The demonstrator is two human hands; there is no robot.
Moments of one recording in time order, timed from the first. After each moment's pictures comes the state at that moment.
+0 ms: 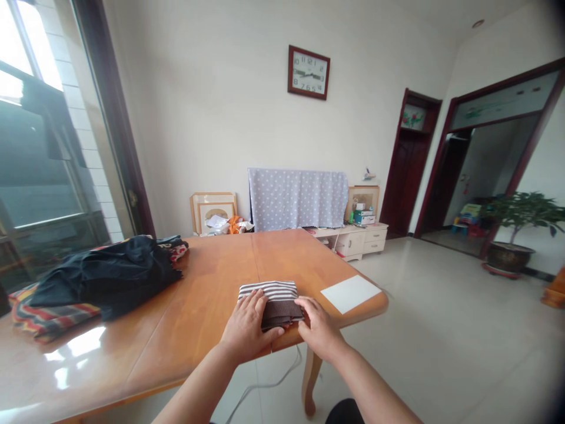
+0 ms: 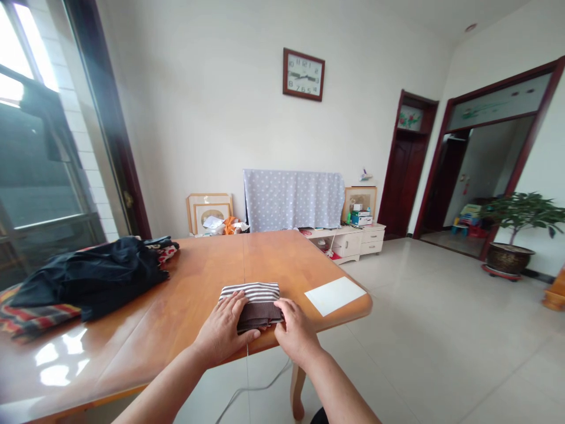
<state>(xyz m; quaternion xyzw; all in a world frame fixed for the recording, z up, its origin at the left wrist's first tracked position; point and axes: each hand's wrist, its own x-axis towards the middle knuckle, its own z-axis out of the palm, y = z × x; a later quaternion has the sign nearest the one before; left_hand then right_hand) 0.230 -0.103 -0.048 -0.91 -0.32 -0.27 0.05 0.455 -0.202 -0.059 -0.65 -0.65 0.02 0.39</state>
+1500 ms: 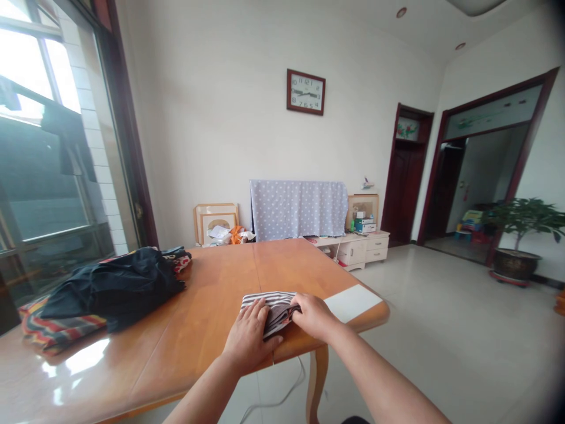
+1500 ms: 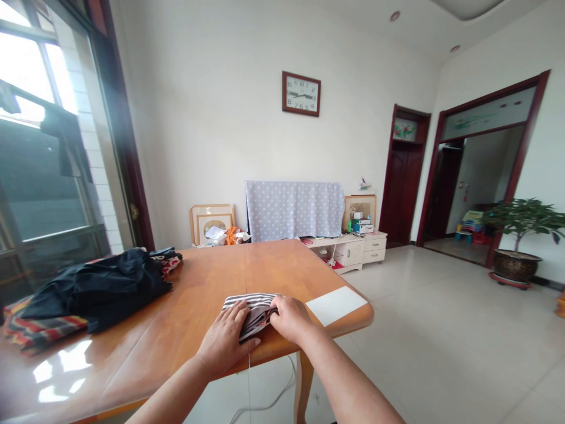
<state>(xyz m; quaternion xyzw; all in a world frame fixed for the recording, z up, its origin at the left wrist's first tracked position) 0.231 -0.106 -0.041 -0.90 -0.35 -0.24 0.04 0.449 -0.182 0.021 -0.69 -0.68 0.04 0.25</state>
